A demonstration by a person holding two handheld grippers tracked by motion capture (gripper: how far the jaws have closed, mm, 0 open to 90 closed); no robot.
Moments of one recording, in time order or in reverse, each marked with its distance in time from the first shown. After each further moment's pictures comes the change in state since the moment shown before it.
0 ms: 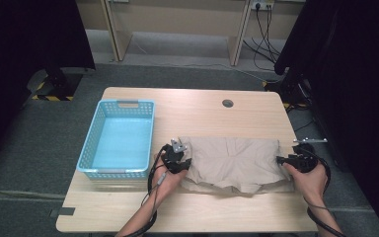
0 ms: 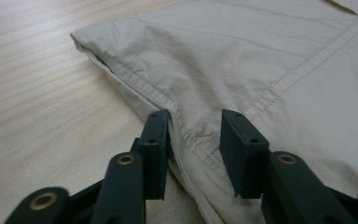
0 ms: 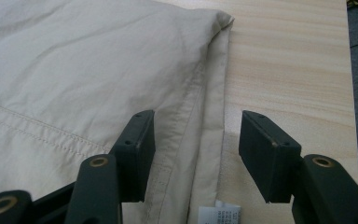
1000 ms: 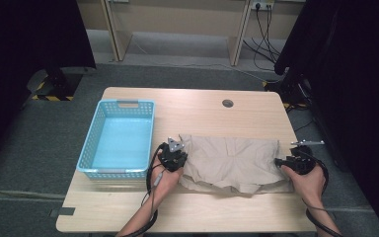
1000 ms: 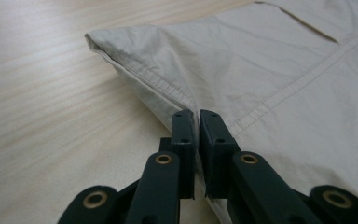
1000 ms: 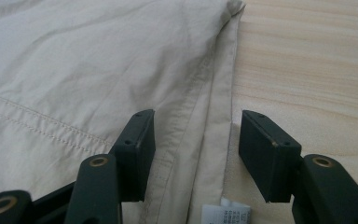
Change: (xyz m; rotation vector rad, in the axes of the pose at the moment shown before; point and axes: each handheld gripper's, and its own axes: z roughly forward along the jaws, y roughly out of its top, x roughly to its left) left arm 0.004 0.005 -0.014 -0.066 -0.002 0.008; right arm 0.003 -0.006 0.006 0.004 0.000 -0.028
